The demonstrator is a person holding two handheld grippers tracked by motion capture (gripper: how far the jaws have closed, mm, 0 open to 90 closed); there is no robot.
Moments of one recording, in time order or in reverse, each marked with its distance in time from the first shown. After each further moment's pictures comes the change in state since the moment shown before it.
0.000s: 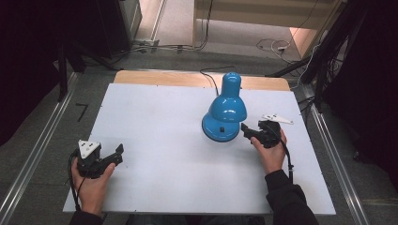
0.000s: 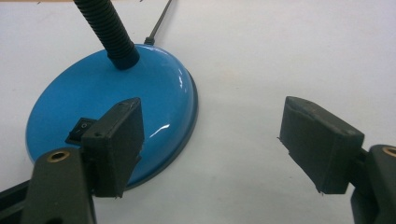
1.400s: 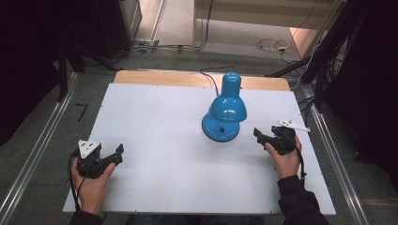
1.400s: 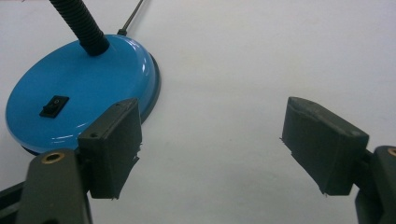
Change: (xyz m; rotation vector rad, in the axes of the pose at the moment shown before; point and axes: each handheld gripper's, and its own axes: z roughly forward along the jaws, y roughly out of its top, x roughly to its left) left arm 0.001 0.000 0.000 0.005 -0.004 -0.006; right arm -0.030 -0.013 -0.030 -0.004 -0.025 0.013
